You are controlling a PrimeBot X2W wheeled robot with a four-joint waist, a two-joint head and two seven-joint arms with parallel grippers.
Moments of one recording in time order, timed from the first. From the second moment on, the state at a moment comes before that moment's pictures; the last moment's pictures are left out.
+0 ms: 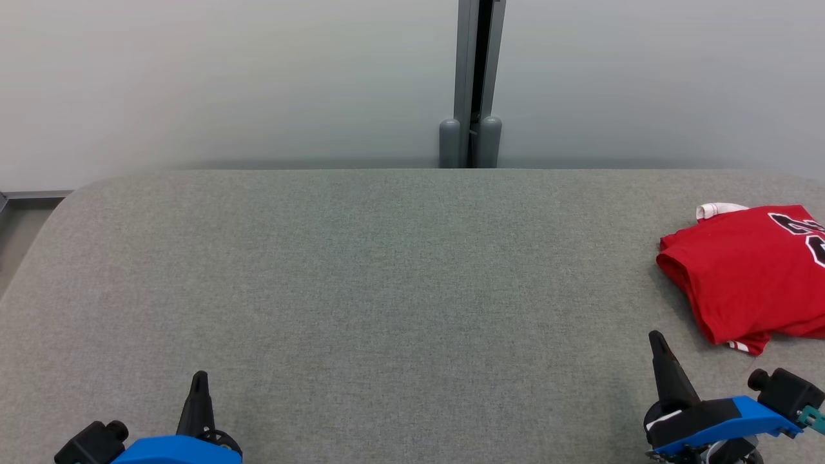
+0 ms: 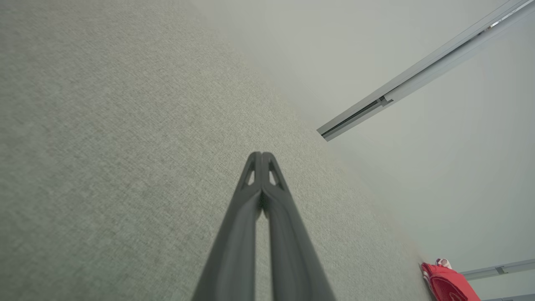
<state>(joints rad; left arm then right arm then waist) 0.03 0.14 -0.11 0.27 -0.96 0.01 -0.11 -0.07 -0.05 -0.03 0.34 0.77 0.13 -0.06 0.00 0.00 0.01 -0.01</state>
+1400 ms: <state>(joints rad) -0.04 0.09 0.02 0.26 -1.33 -0.07 0.02 -0.09 -0.05 -0.08 0.29 1.24 0.13 0.03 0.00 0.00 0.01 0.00</state>
